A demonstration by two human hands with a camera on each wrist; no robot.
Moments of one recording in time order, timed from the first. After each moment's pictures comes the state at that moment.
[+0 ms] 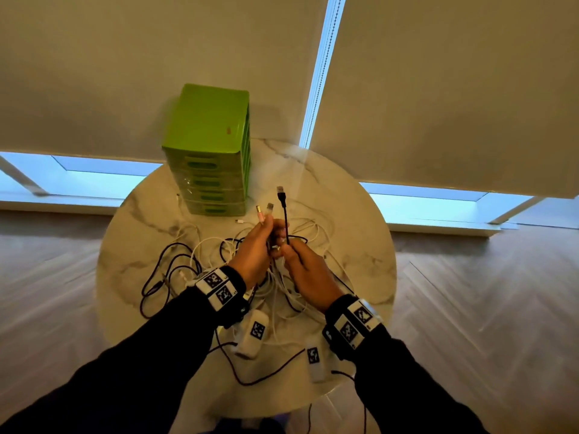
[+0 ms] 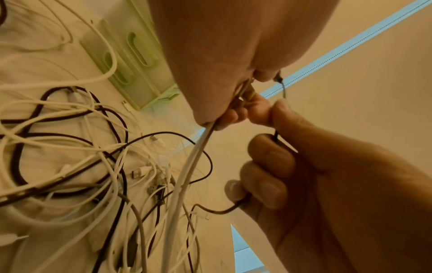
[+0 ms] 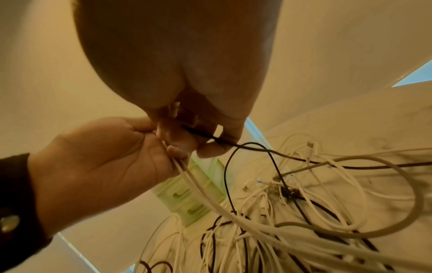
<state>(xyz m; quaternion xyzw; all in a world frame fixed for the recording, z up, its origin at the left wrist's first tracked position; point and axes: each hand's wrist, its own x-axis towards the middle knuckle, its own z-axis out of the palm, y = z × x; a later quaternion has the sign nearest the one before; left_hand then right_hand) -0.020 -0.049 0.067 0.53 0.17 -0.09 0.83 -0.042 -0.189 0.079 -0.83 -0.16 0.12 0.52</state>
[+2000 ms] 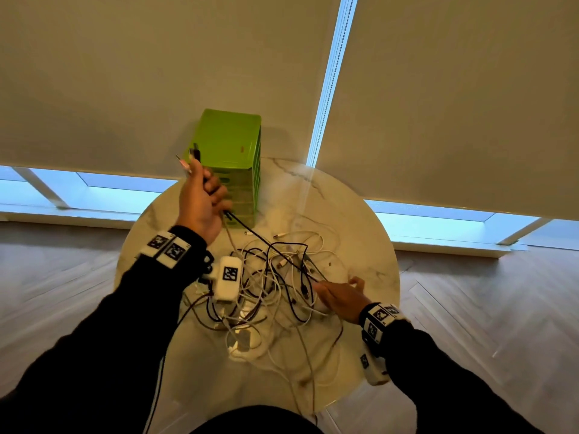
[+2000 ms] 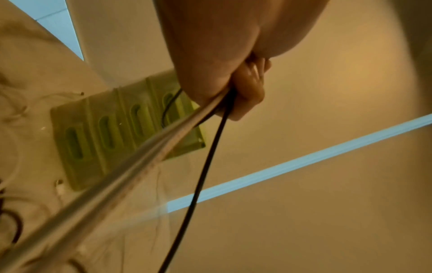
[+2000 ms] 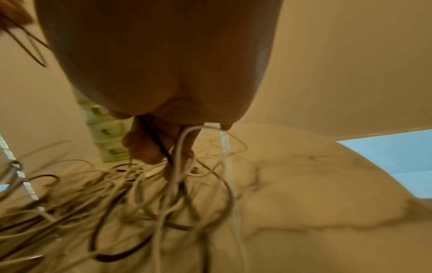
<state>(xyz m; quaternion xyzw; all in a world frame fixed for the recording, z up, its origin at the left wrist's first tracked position) 0.004 0.048 0.160 0.41 0.16 0.12 0.89 -0.029 -0.263 0.022 -0.94 -0.18 0.27 0.12</state>
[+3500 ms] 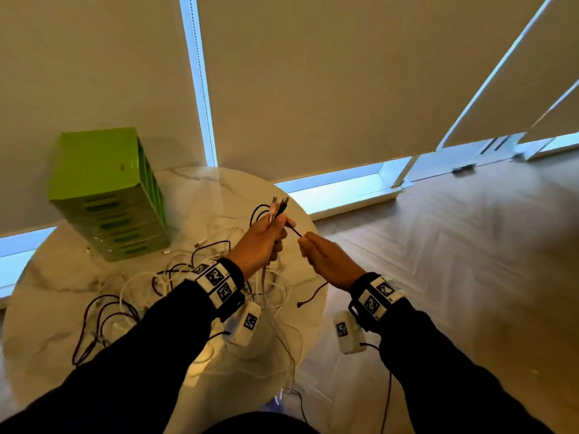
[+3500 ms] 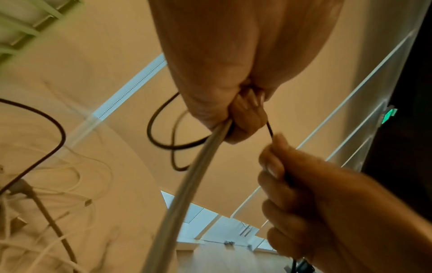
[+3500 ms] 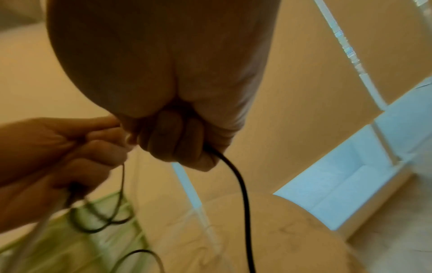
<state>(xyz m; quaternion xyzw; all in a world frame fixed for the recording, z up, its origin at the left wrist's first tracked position) -0.034 -0.159 0.138 0.67 -0.10 -0.22 0.70 -0.088 -0.334 0.130 -0.90 -0.04 0.07 0.43</state>
